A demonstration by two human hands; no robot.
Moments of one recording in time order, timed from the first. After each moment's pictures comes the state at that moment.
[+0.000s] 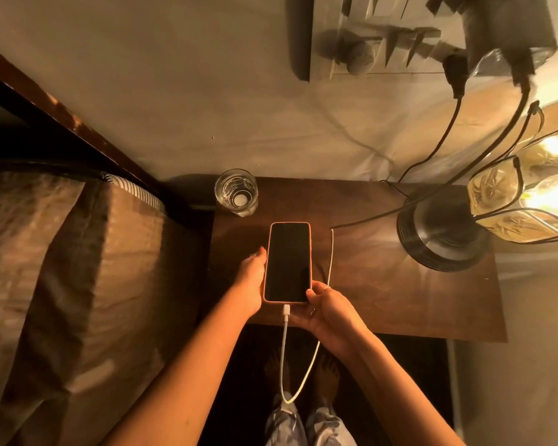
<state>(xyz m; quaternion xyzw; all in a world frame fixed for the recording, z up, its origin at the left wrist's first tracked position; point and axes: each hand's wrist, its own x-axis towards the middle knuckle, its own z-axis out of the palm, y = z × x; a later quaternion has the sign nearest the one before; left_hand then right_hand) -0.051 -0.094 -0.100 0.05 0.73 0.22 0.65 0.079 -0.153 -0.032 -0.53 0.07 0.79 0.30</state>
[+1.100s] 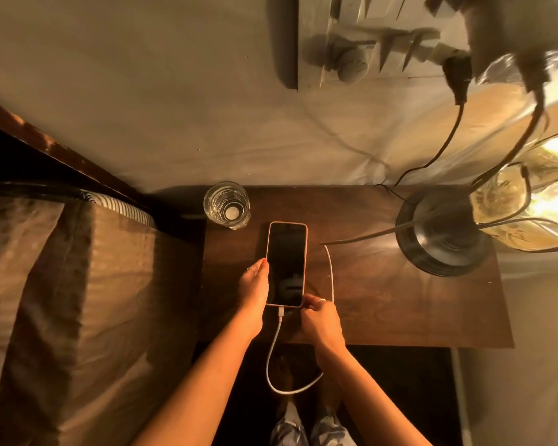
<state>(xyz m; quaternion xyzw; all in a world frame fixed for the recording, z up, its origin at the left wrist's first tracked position) -0.043 -0.091 -0.126 0.17 0.77 0.25 0.57 0.059 -0.141 -0.057 -0.76 -0.16 0.60 0.17</state>
